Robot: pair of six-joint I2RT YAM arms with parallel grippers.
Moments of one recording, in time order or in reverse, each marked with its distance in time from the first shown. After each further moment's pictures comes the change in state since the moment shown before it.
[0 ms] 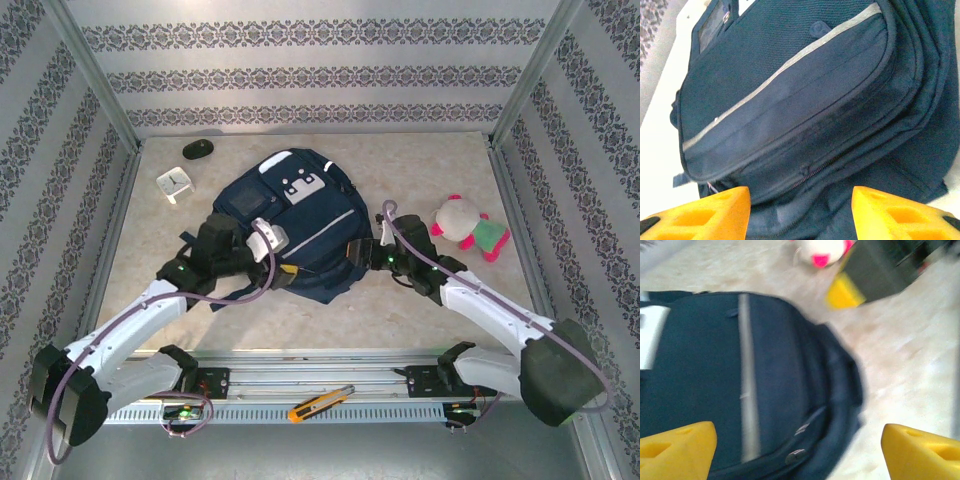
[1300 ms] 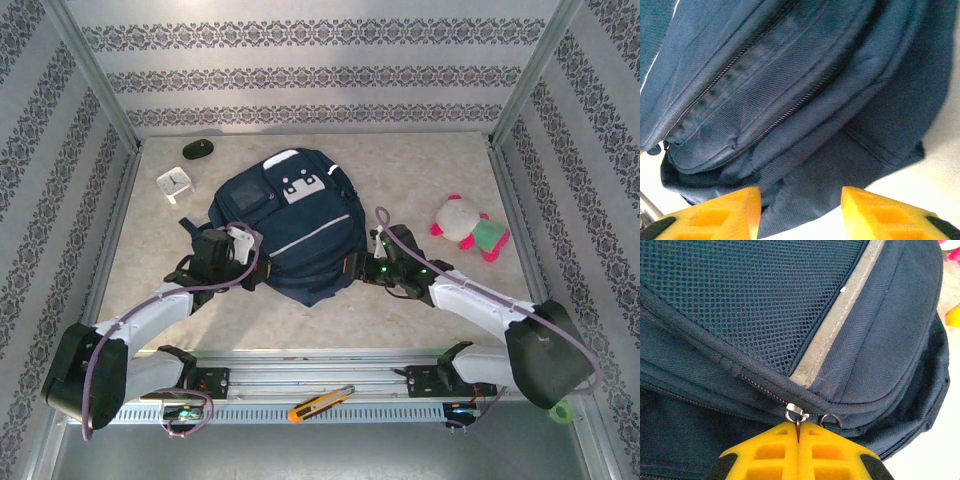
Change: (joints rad) left arm 0.121 0.101 -0.243 0.203 -0.017 -0.619; right arm 0.055 0.133 -0.053 0.044 -0.042 0.221
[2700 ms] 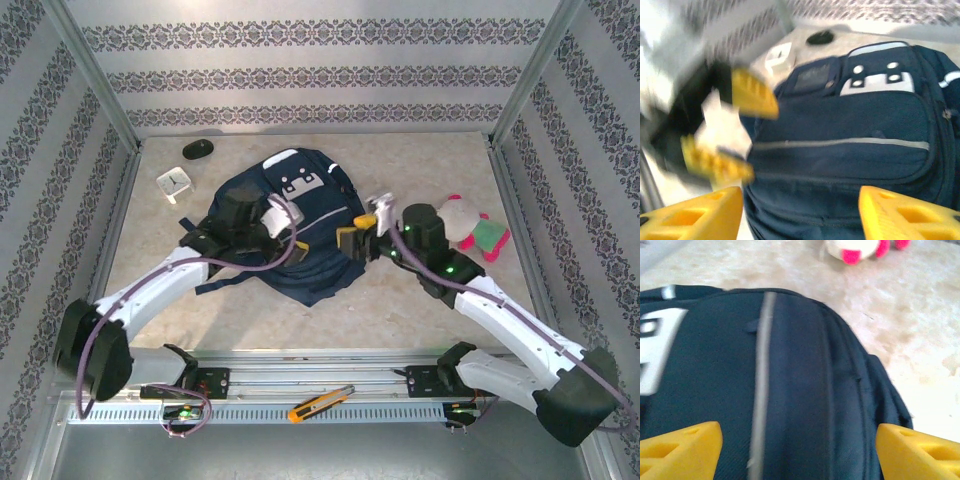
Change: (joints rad) left arm -0.103 0.117 0.419 -0.183 -0.014 0.502; right arm 0.059 -0.236 0.200 -0.050 0.002 -0.610
